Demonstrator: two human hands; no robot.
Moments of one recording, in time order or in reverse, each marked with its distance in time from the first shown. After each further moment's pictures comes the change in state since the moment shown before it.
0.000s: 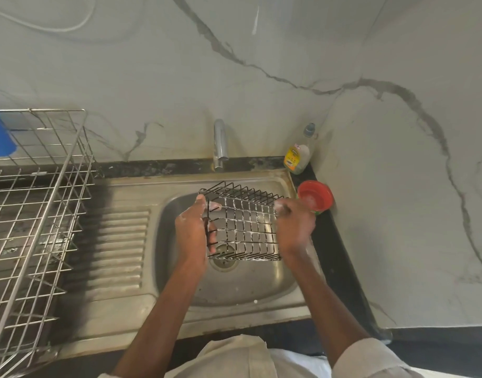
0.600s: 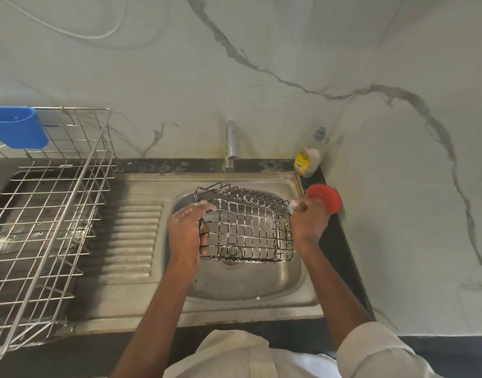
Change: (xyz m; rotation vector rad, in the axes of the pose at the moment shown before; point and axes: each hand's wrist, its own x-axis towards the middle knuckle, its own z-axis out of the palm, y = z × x) left_hand -0.017 0.005 -0.027 0.100 0.091 0.111; right_hand 0.029 0.016 -0.007 -0.083 -0.045 0.142
